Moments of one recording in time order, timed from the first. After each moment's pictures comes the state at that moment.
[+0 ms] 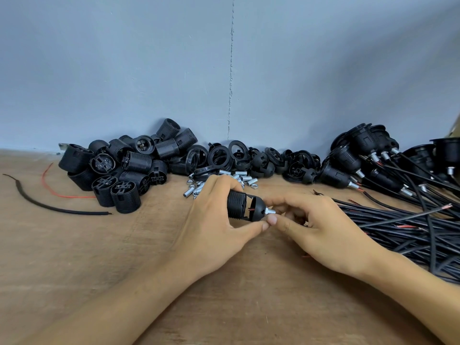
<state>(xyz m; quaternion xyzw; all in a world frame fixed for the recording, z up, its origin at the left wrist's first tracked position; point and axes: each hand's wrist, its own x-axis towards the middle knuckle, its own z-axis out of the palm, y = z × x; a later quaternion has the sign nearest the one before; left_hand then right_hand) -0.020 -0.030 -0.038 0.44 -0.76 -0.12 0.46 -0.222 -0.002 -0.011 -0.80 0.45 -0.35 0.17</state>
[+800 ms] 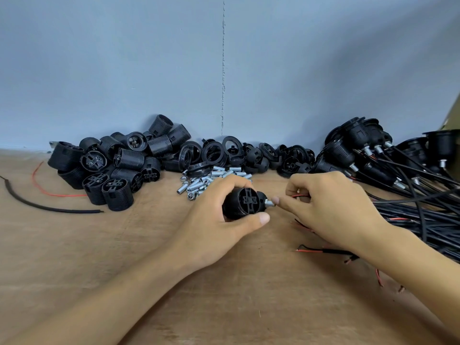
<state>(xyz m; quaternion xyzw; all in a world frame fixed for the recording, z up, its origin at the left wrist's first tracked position) -0.021 -0.026 -0.030 0.39 -0.76 -0.32 0.42 -0.237 -0.010 0.004 -0.73 0.64 -0.23 -0.07</state>
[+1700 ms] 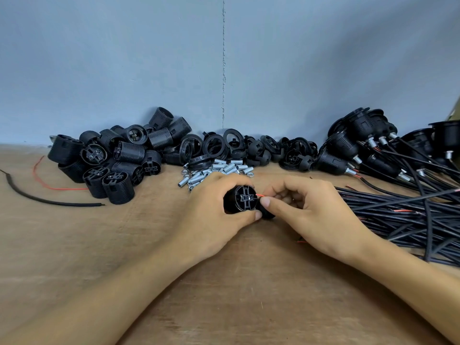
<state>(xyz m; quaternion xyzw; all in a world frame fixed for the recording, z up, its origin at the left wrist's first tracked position) -0.024 -0.031 -0.033 0.44 -0.75 -0.26 0.42 -0.217 0.000 -0.014 -0.74 0.49 -0.41 0.20</state>
